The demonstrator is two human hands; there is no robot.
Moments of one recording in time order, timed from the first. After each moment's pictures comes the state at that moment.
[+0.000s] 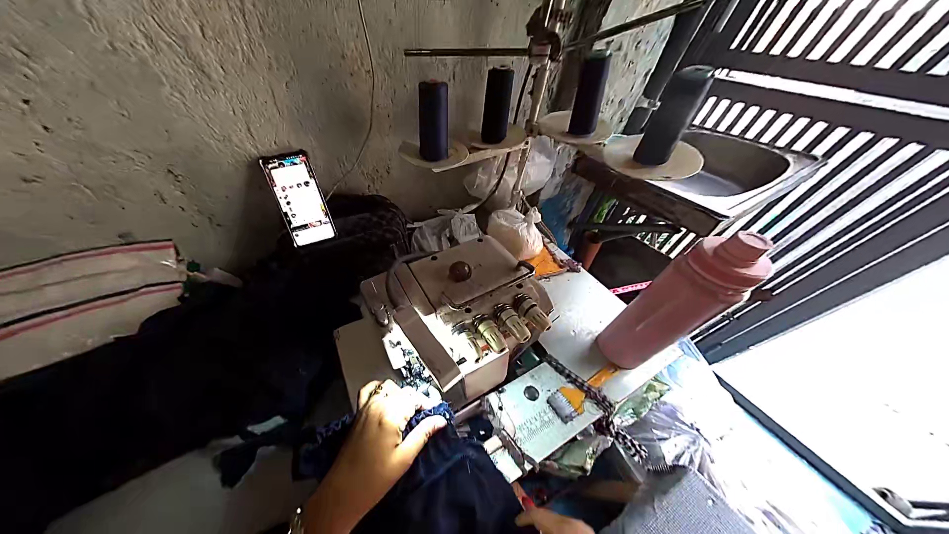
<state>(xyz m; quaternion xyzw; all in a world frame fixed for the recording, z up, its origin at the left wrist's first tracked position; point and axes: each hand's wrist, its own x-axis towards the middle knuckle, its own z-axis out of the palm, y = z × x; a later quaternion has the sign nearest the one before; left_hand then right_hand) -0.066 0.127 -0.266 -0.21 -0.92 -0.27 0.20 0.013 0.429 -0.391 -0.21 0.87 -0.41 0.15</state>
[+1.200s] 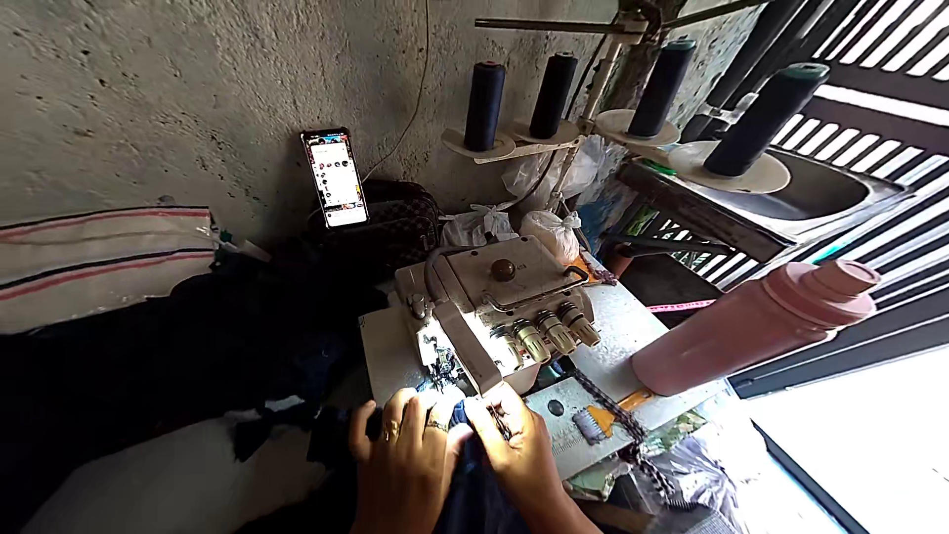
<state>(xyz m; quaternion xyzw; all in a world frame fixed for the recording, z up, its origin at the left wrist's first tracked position) -0.036 0.161 -0.257 -0.05 -0.92 -0.03 0.39 -0.084 0.305 -0.278 -0.19 0.77 -0.60 -0.13</state>
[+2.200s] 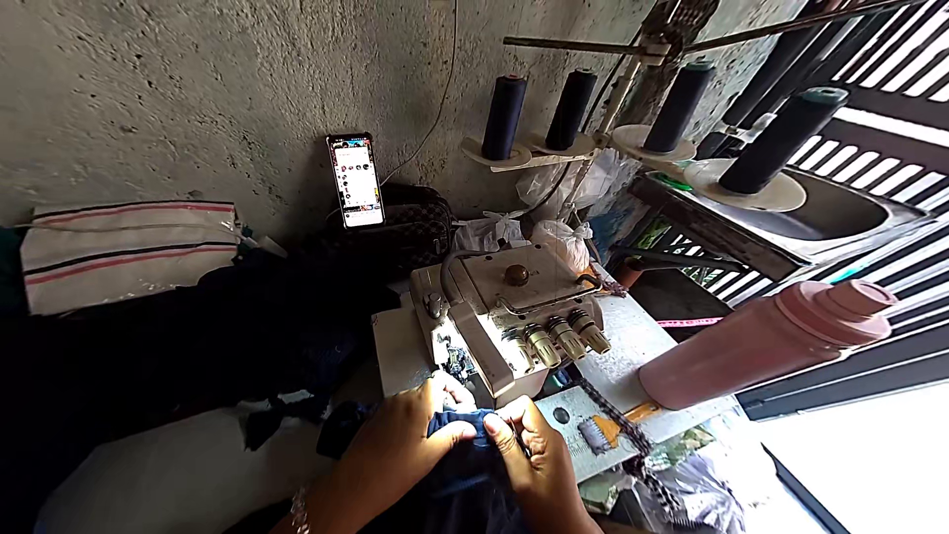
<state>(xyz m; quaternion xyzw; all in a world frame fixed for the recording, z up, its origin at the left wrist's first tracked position) -0.052 0.127 -0.219 -0.12 -0.94 -0.32 0.05 -0.077 0.318 -0.273 -0.23 0.75 -0.61 -0.14</state>
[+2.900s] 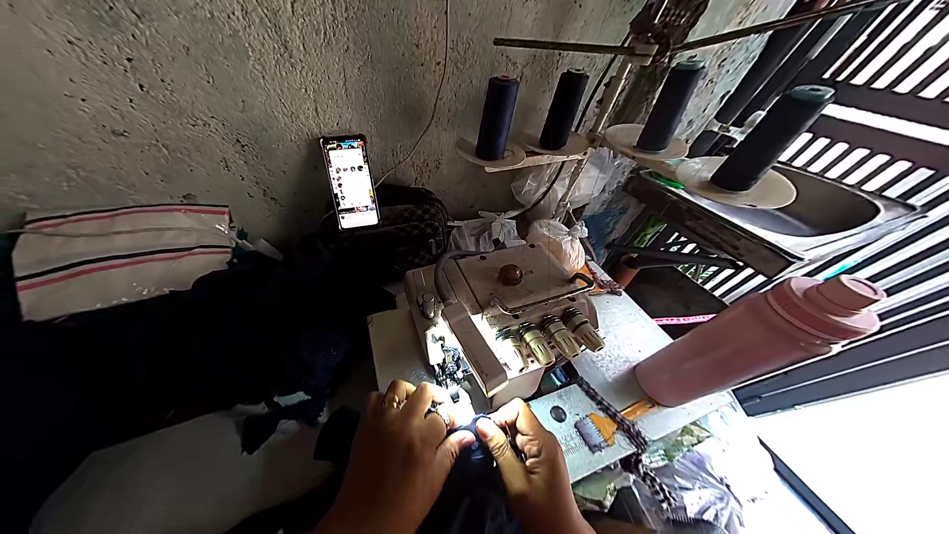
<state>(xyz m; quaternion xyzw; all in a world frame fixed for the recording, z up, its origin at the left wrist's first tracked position) -0.039 0.141 -0.230 -0.14 -0.94 -0.15 0.29 -0.073 0.316 -0.273 -0.26 0.72 -0.62 -0.14</state>
